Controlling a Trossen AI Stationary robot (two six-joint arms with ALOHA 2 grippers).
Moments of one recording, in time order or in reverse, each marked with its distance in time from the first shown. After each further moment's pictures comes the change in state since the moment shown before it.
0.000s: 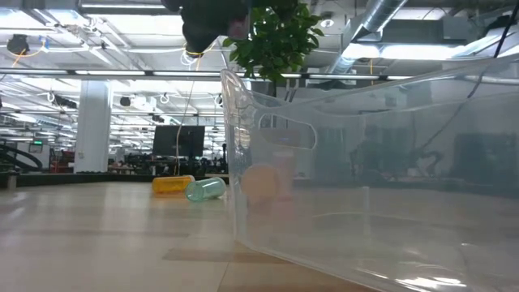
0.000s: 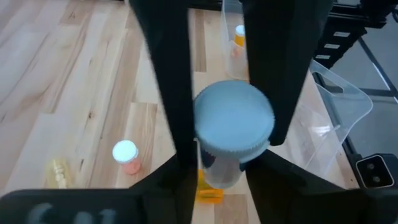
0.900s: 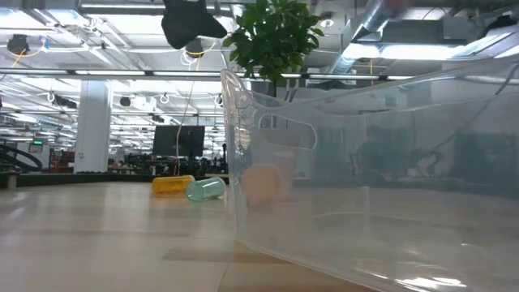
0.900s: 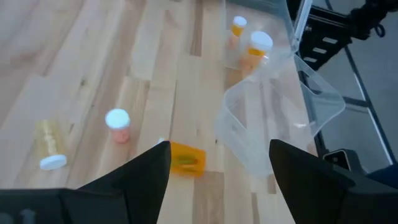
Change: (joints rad) left arm -0.003 -0.085 0.001 -0.123 0.041 -0.136; right arm 0.191 -0.426 -0.232 -0.388 0.174 0.365
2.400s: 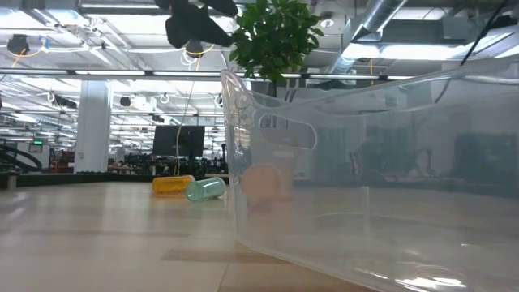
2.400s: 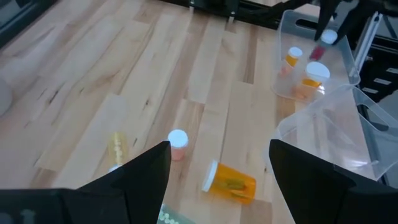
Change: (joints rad) left arm 0.024 -0.011 0.000 0.006 -0.206 -0.005; right arm 0.818 0.245 -0.266 -0.059 0.543 0.917
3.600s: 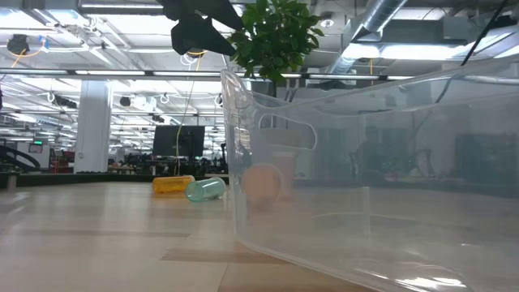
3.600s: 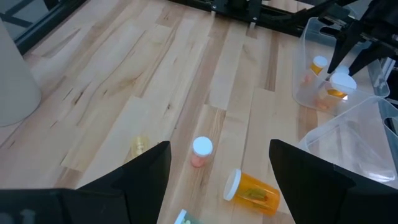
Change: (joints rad) left arm 0.070 0.000 -0.001 0.000 0.006 0.018; right arm 0.024 0.215 0.003 0.074 0.024 0.082
